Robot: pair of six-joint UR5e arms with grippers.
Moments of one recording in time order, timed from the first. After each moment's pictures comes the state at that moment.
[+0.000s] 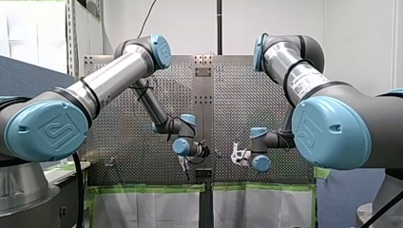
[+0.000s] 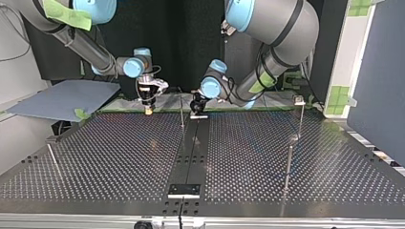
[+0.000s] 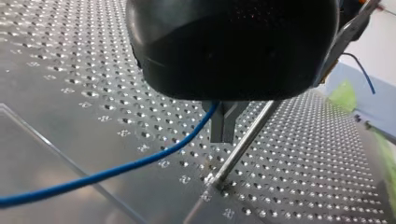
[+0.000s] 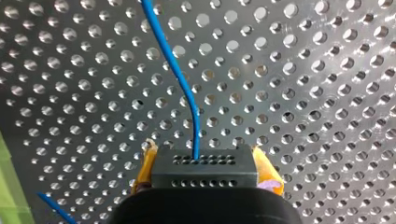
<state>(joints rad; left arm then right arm) -0.46 -2.53 -1.39 -2.59 -1.54 -2.14 1.97 -0.57 1.53 -0.89 1.56 1.67</state>
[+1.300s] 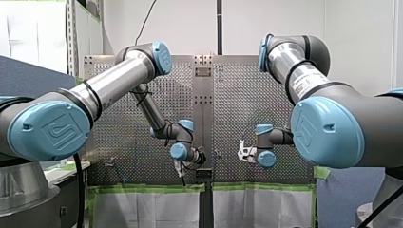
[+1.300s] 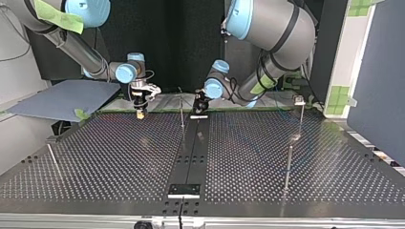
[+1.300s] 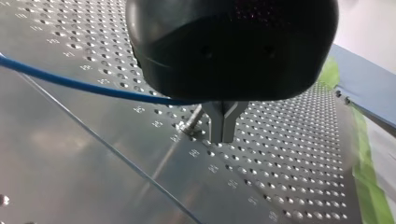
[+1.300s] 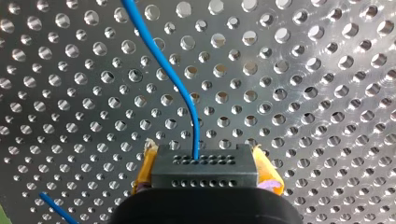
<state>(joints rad) -0.43 -2.58 -1.38 -2.63 -1.55 -2.13 1.91 -0.57 1.49 -0.84 1.56 1.65</state>
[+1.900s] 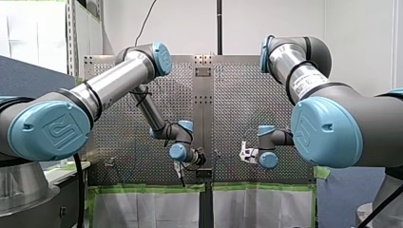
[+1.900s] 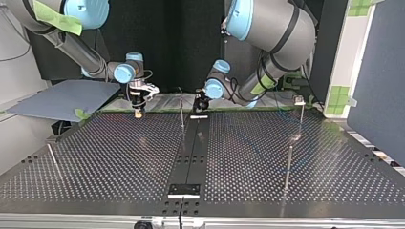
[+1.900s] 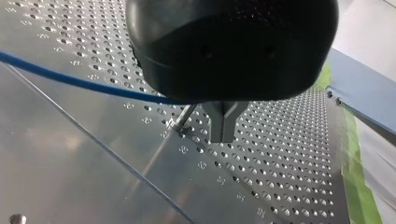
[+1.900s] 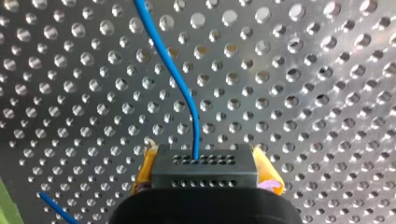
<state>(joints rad) -0.43 -2.58 -1.38 -2.64 -1.53 -2.13 1.90 -0.56 1.49 -0.84 1.57 1.65</state>
